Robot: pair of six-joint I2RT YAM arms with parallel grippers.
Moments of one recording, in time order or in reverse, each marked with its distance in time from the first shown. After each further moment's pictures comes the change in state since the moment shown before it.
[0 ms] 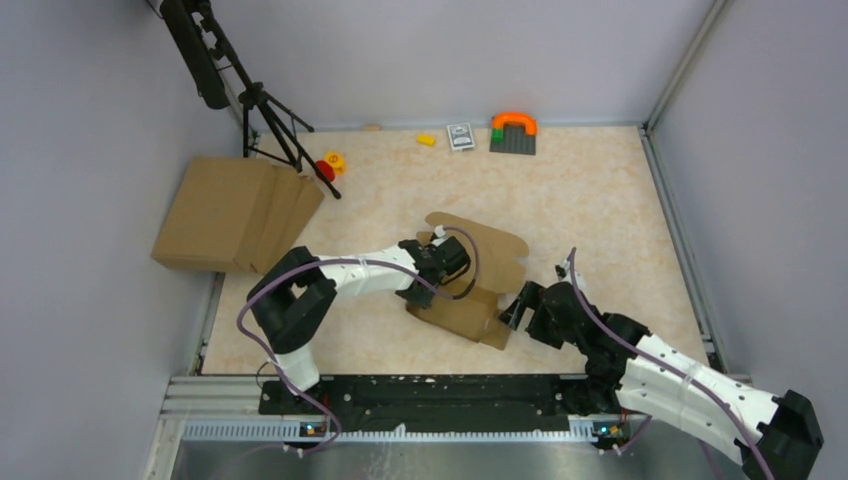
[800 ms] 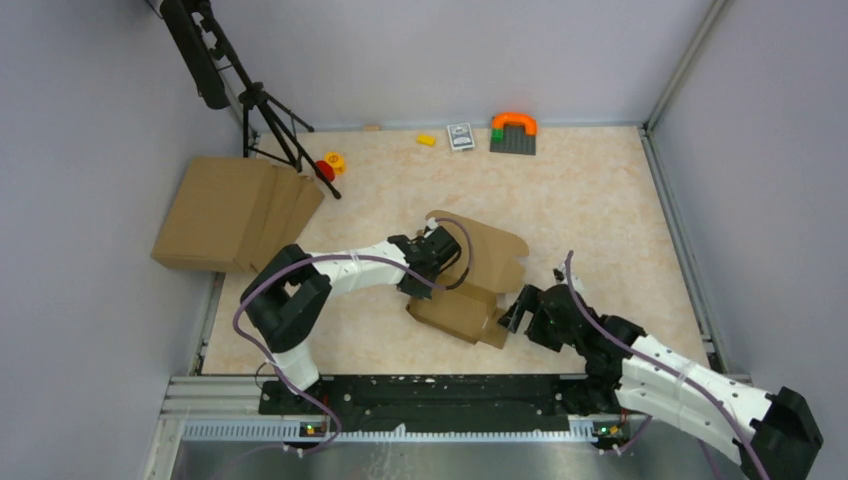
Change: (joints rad) left arm 0.078 -0.015 -0.031 0.120 0.100 0.003; right arm -0.006 0.032 -0.021 0.003 -0.010 -0.006
